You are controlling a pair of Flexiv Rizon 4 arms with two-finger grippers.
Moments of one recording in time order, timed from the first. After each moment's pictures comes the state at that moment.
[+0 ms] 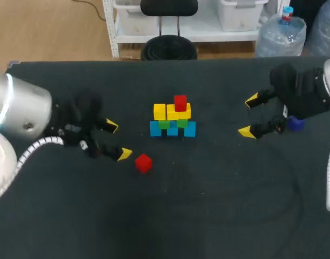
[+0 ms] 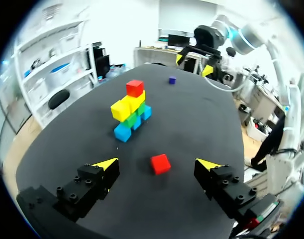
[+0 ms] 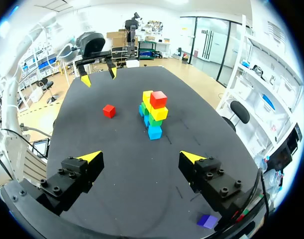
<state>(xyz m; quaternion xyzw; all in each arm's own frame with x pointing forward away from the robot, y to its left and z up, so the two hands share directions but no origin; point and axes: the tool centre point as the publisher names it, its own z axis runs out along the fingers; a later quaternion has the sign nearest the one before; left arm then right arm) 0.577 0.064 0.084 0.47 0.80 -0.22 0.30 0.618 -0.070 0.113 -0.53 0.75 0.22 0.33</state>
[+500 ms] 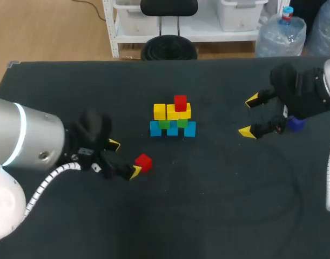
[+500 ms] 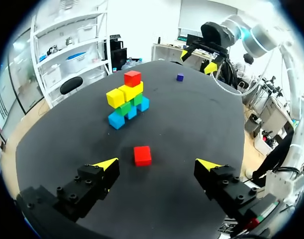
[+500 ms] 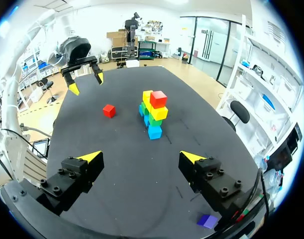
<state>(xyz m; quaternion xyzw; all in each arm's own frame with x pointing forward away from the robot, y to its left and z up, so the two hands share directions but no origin) 0.539 0.046 0.075 0.41 0.84 -0.20 0.30 0.618 -0.070 0.113 -0.53 0.75 0.22 0.33</state>
